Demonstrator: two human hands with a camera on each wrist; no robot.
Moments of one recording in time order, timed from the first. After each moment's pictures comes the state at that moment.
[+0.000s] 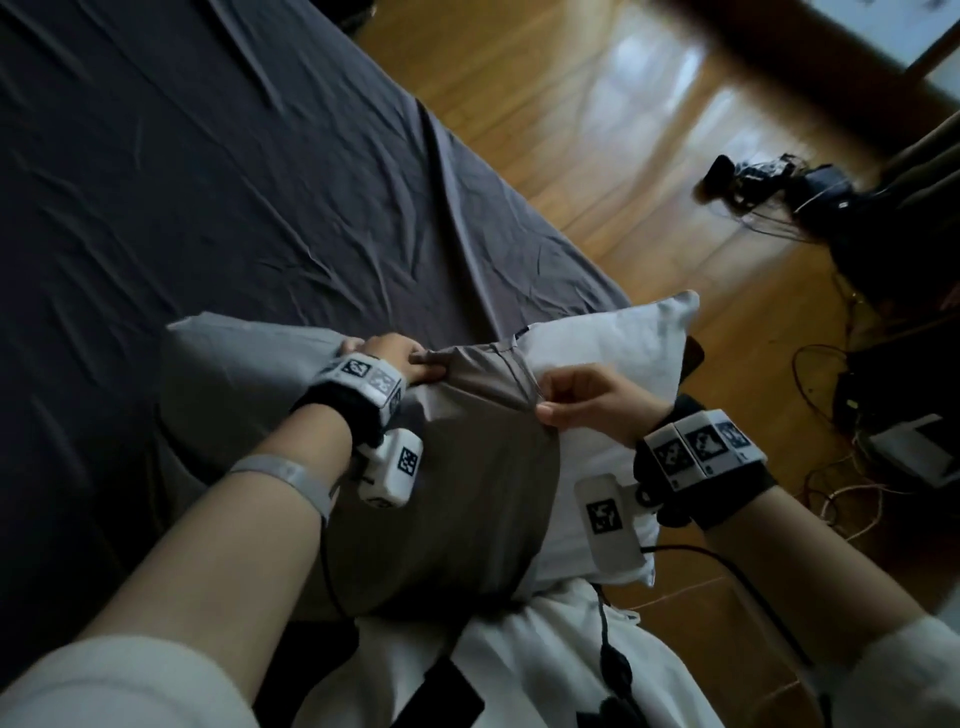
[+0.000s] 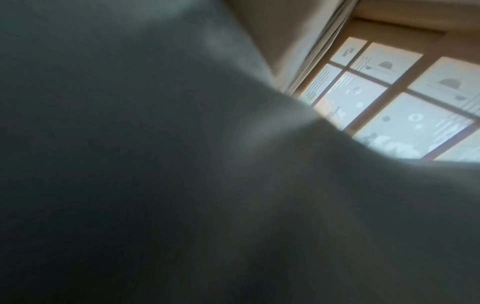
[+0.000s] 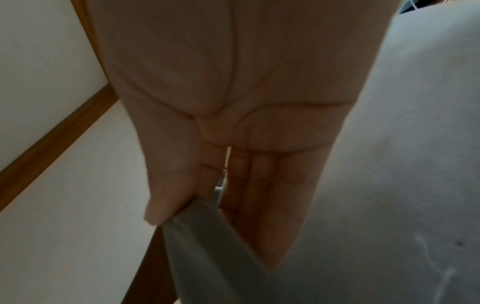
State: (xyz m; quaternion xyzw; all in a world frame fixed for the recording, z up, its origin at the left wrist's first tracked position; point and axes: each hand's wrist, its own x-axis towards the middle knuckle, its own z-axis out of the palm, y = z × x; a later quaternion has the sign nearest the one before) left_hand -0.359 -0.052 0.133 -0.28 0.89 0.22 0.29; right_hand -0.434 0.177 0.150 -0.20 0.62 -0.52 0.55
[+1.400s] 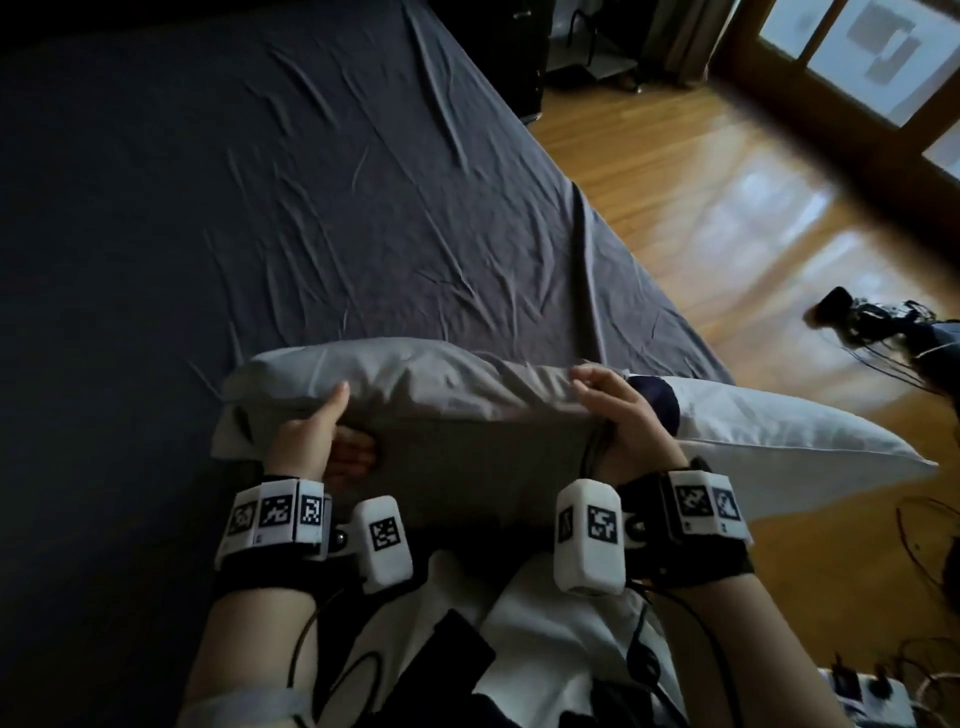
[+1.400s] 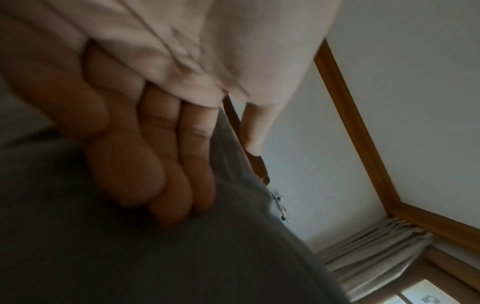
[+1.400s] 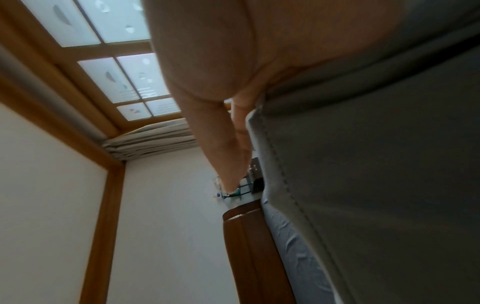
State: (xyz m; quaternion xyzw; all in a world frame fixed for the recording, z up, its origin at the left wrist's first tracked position) left_hand -0.103 -0.079 0.191 -0.61 0.51 0.60 -0.10; right_hand -0.307 0.100 0.204 -0.04 0.50 -0.74 0.45
